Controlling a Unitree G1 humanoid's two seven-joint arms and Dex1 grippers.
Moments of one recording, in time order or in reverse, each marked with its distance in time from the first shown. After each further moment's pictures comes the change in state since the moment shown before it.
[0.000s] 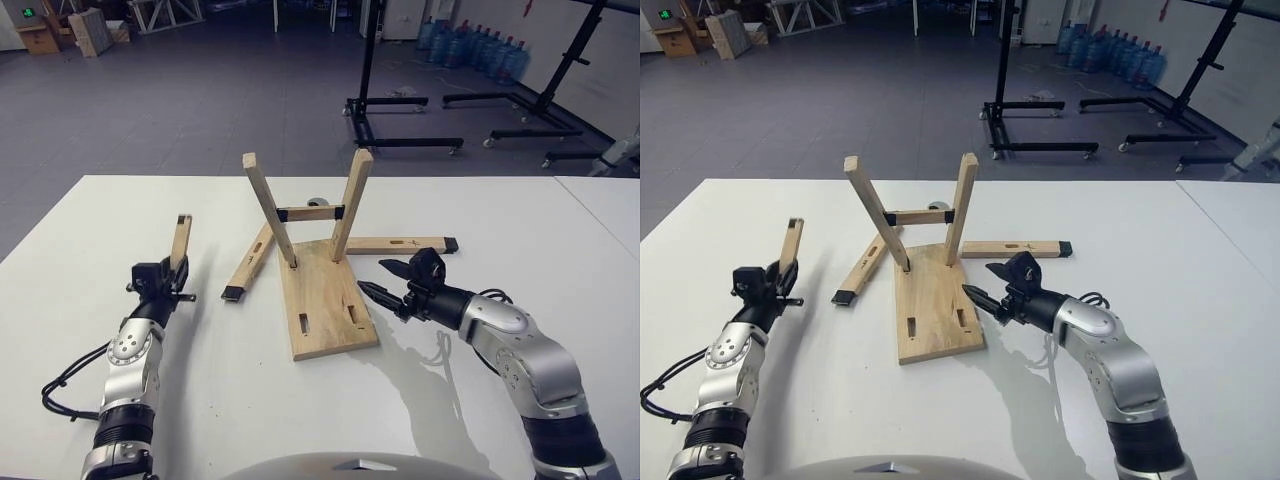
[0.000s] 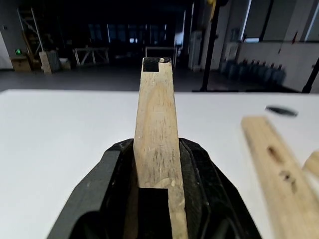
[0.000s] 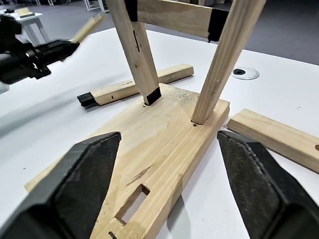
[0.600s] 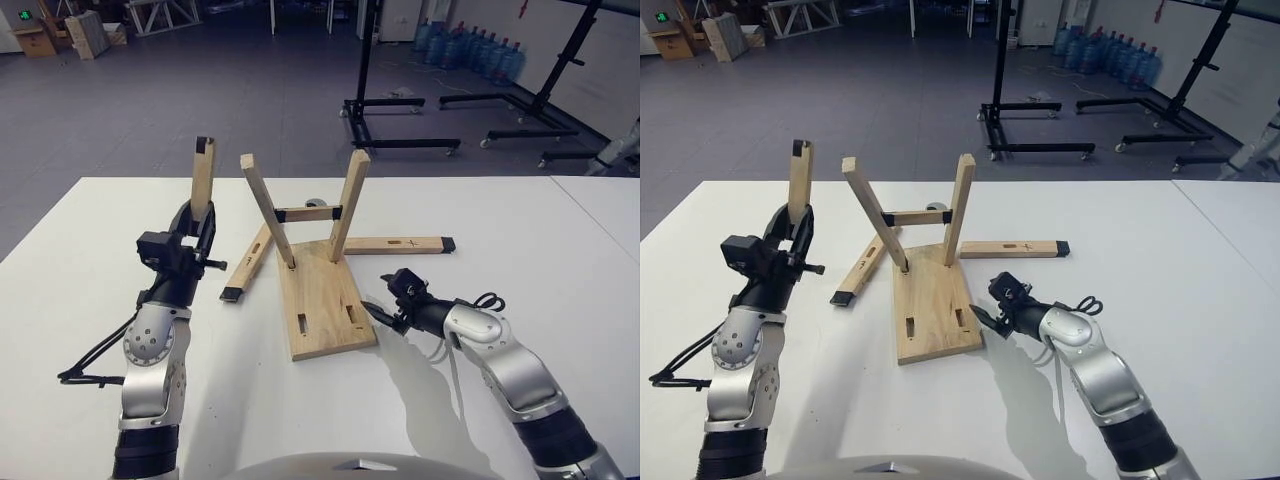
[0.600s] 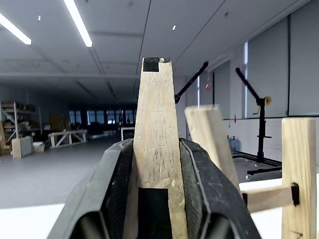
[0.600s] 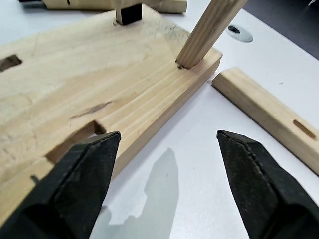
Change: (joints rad) left arm 0.078 -0.089 -0.121 -0.577 0.086 0.099 0.093; right arm -0.014 -0.053 0.168 0.088 -0.294 -0.148 -0.071
